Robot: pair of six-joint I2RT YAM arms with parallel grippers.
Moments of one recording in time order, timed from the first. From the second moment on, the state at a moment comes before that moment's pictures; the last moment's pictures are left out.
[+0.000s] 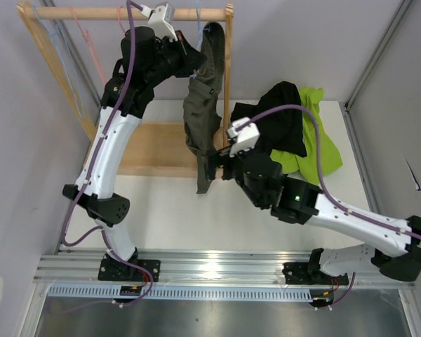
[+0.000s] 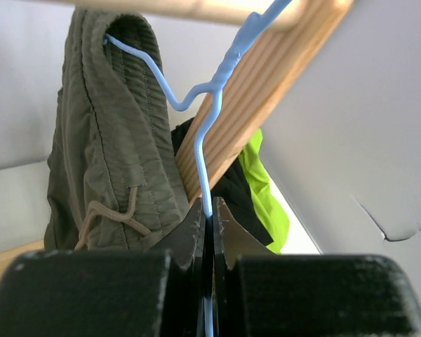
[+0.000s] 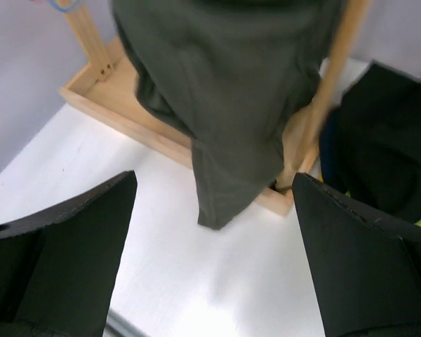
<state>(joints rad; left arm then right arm) -0.44 1.81 2.37 -0.64 0.19 -0.44 1.18 1.17 1.26 -0.22 0.65 0.21</state>
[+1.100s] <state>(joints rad) -0.44 1.58 2.31 -0.72 0.06 -0.38 1.45 1.56 1.39 0.06 0.84 0.09</state>
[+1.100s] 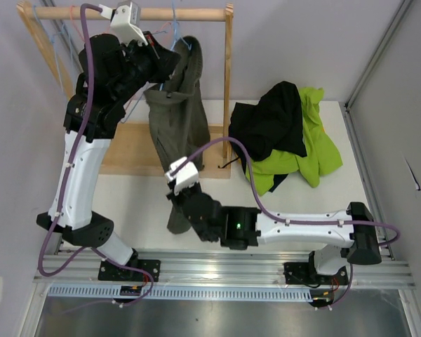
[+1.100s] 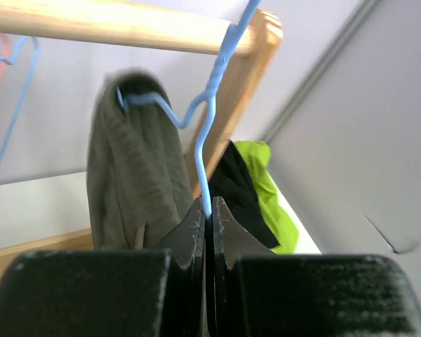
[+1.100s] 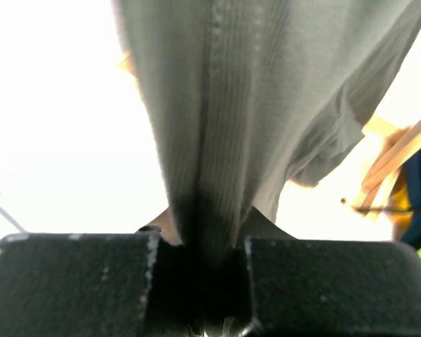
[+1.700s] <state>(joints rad) -0.43 1.69 2.44 -0.81 -0.08 -0.28 1.68 1.60 1.37 -0.24 1.13 0.38</state>
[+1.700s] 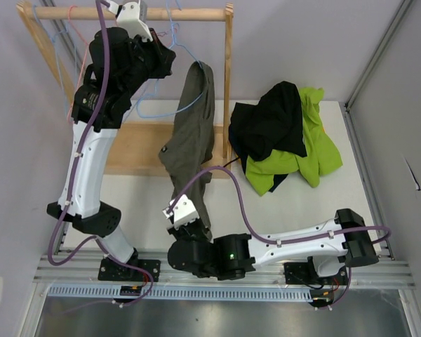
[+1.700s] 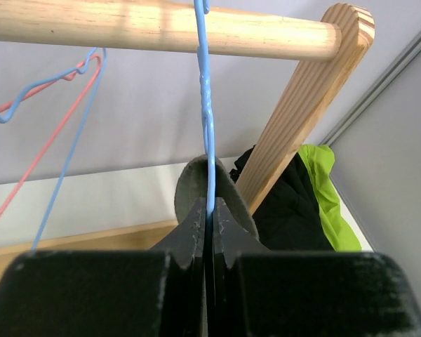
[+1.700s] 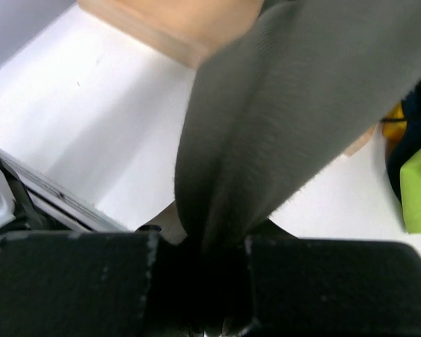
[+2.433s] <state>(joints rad) -0.44 1.29 2.05 -1.01 -0.02 -0.27 1.05 1.67 1.54 -0.06 0.74 0.03</state>
